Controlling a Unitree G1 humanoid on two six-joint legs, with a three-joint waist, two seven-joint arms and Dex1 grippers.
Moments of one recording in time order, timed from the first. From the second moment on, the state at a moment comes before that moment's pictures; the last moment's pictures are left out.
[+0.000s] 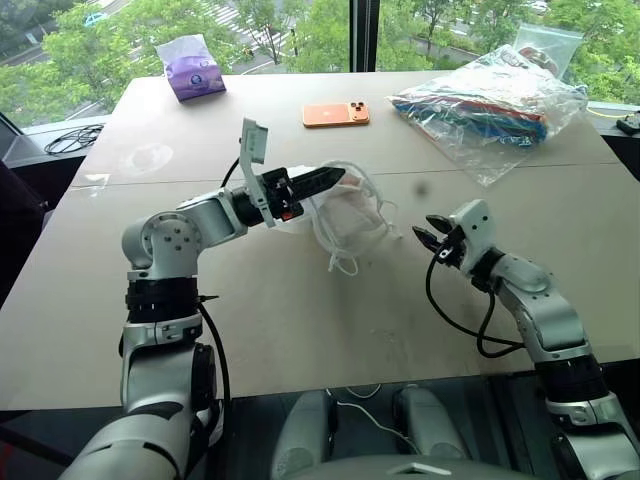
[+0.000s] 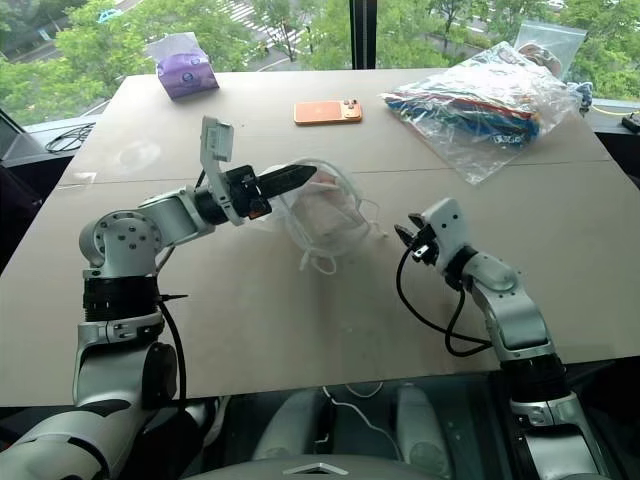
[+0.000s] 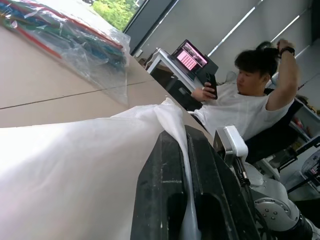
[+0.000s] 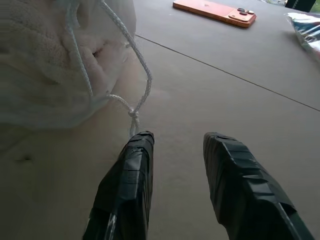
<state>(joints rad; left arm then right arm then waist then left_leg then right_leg) -0.73 0.46 0.21 0.10 -0.92 1.07 -0.73 -0.33 -0.38 0.08 -0.08 0.19 0.34 0.54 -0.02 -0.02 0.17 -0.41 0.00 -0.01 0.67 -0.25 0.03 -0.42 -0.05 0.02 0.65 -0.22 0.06</state>
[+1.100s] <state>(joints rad) -0.81 0.42 0.07 0.29 -0.69 0.82 -0.84 -0.30 -0.27 -0.09 -0.39 0.31 0.64 0.29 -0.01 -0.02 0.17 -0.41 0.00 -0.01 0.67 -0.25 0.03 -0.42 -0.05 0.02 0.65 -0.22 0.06</state>
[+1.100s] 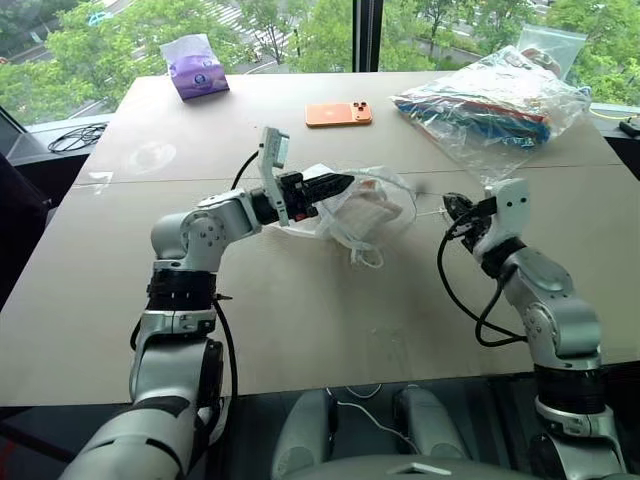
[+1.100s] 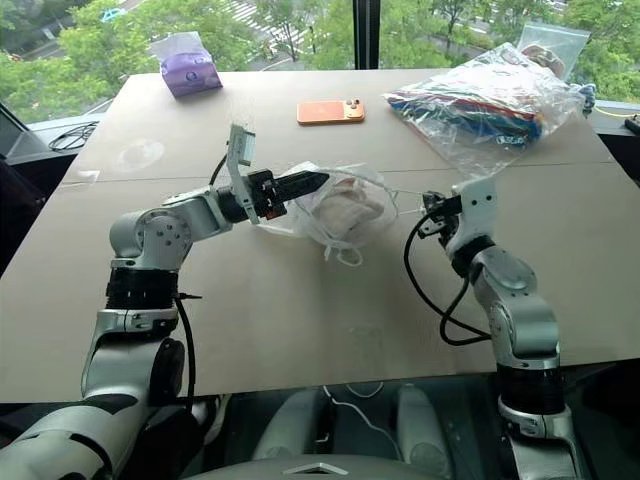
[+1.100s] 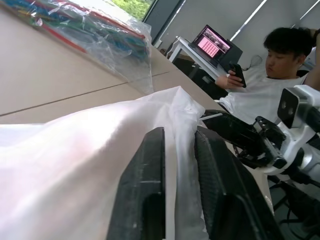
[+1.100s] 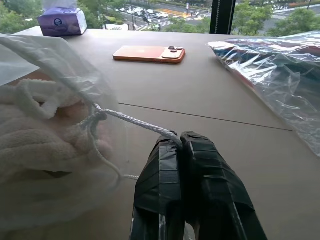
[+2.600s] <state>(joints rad) -0.07 0.47 0.09 -0.54 -0.88 0.83 -0.64 -0.33 -0.25 -0.09 -0.45 0.40 0.80 0.22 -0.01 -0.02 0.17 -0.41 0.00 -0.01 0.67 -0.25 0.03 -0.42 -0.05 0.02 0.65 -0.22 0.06</state>
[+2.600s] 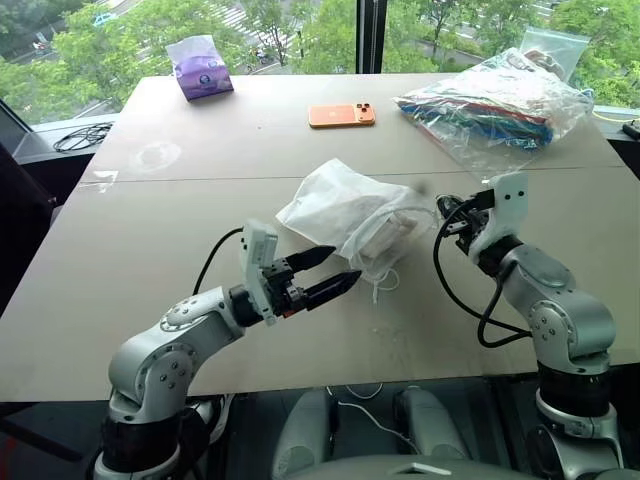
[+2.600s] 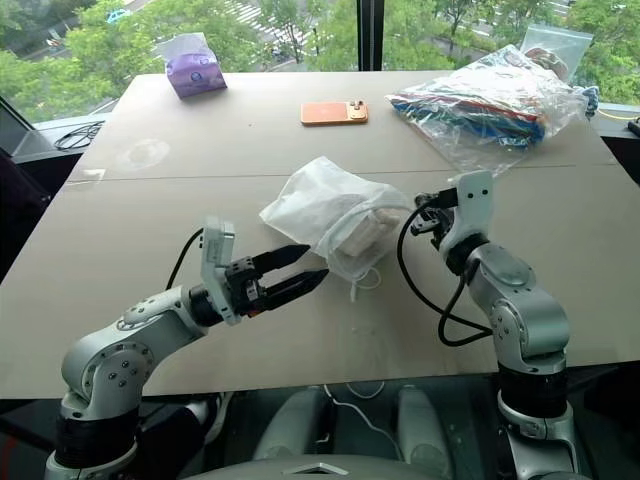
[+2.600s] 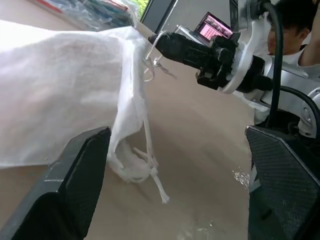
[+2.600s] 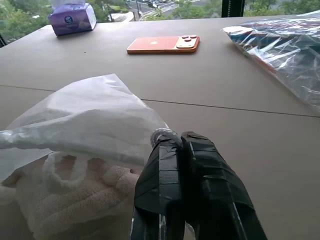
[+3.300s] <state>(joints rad) -0.07 0.44 -0.01 -0.50 -0.85 0.76 -0.70 -0.33 -0.26 -0.10 -0.45 0.40 0.80 0.21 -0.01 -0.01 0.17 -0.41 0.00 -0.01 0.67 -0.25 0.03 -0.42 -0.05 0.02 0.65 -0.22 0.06</state>
